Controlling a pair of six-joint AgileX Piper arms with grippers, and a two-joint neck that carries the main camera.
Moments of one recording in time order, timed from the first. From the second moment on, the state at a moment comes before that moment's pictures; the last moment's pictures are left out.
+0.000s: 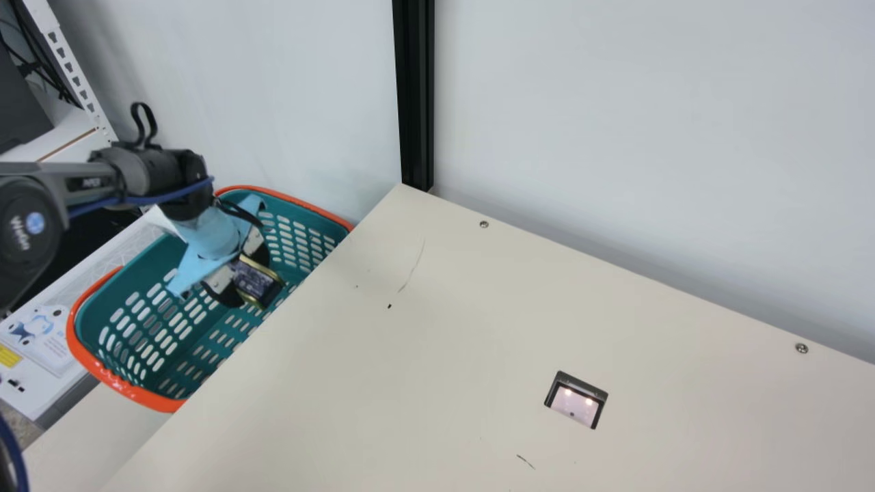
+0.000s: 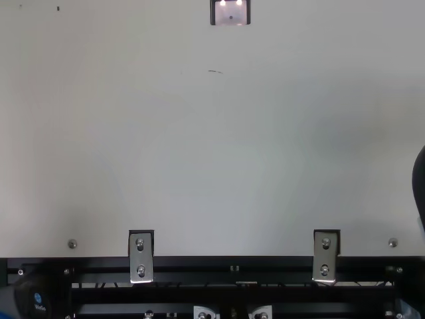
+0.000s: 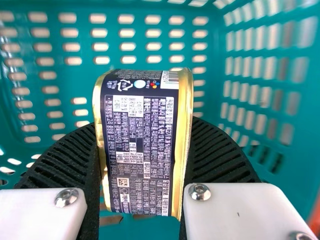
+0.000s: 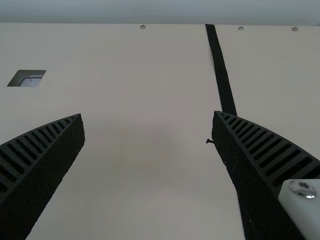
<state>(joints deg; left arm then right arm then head) 25.3 119.3 -78.5 0.0 39.8 -63.4 -4.0 13.6 -20.2 5.1 38.2 -6.4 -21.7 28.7</state>
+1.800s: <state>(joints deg) 18.8 93.3 -84.7 -11.2 70.0 -38.6 -4.0 13.6 -20.2 5.1 38.2 -6.4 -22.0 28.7</state>
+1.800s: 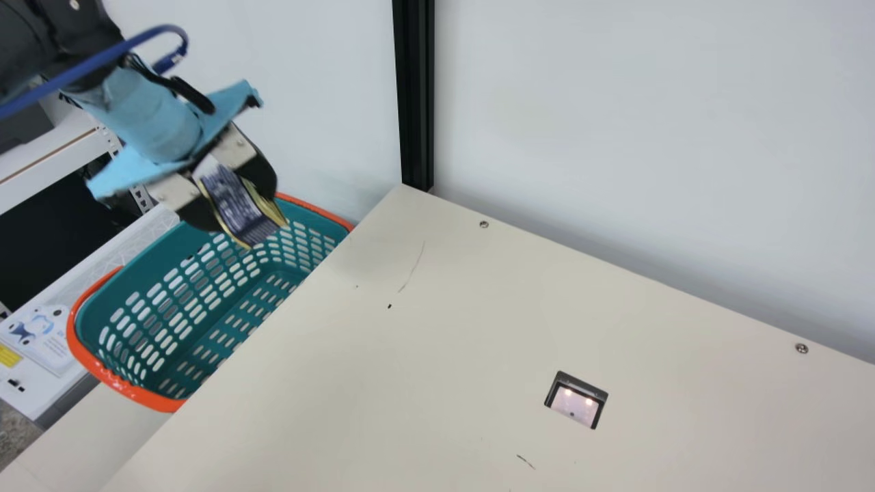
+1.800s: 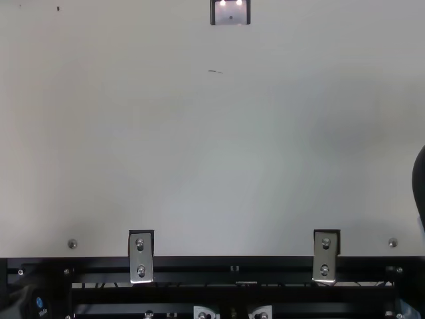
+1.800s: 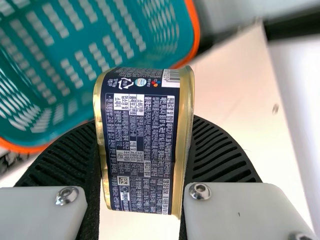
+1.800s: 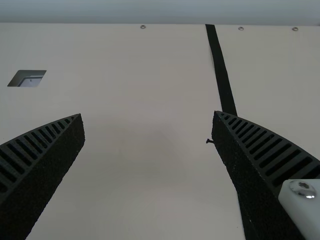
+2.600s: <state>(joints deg) 16.8 93.8 -61.8 -35.1 70.0 -25.0 -4.0 13.6 -20.2 5.1 38.2 -6.4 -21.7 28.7</state>
